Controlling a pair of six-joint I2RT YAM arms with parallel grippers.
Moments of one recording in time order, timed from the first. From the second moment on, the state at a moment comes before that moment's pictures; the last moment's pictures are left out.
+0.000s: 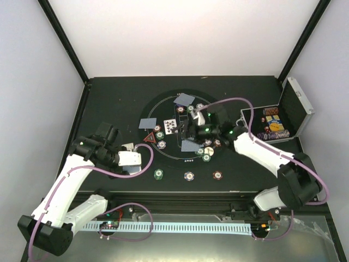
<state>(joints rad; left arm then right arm) -0.30 0.92 0.95 -1.35 0.27 1.08 0.56 1.44 0.94 -0.08 -0.72 0.85</state>
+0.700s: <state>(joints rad) -0.30 0.93 0.96 -1.35 0.27 1.08 1.06 1.52 0.83 0.35 -0.69 1.18</state>
